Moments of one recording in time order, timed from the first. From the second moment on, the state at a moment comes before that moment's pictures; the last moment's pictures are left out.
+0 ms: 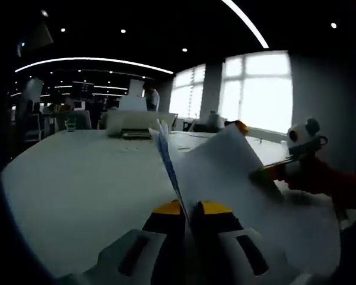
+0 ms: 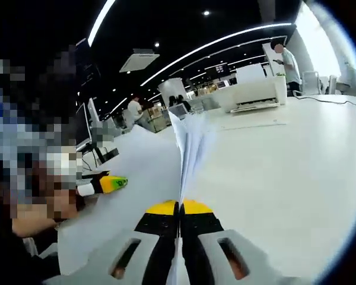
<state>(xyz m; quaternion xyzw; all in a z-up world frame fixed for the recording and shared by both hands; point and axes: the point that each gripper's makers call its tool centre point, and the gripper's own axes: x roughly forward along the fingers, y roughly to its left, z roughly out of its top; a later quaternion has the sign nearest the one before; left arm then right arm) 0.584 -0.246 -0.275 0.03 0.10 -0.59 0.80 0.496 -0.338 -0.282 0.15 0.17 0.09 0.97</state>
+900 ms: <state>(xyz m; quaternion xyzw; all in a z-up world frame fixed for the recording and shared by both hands) 0.603 -0.241 -0.296 0.15 0.06 -0.53 0.83 0.511 -0.373 -0.311 0.03 0.20 0.03 0.98</state>
